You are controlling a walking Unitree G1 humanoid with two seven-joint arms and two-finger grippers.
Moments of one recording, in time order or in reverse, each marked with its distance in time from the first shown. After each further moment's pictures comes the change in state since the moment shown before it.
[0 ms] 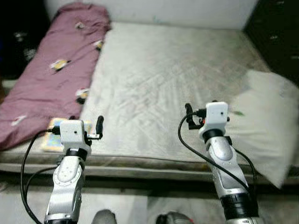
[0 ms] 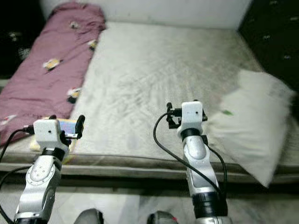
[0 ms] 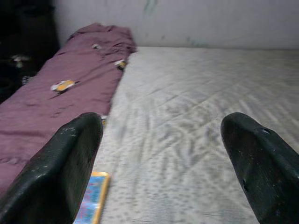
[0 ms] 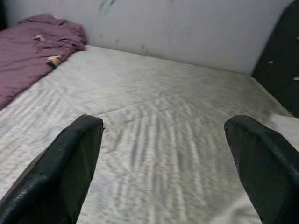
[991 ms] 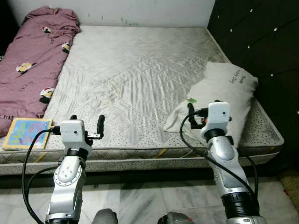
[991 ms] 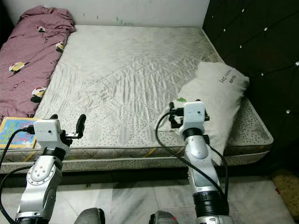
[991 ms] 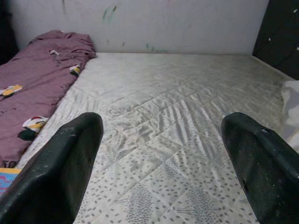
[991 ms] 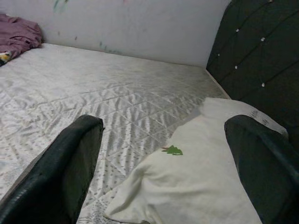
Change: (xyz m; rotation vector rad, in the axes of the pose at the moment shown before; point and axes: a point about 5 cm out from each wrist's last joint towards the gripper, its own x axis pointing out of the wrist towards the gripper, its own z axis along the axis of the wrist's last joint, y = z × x) left arm 0.000 -0.002 0.000 -0.025 -0.019 -0.020; right arm 0.000 -0.002 -0.003 -0.007 0.004 -0.006
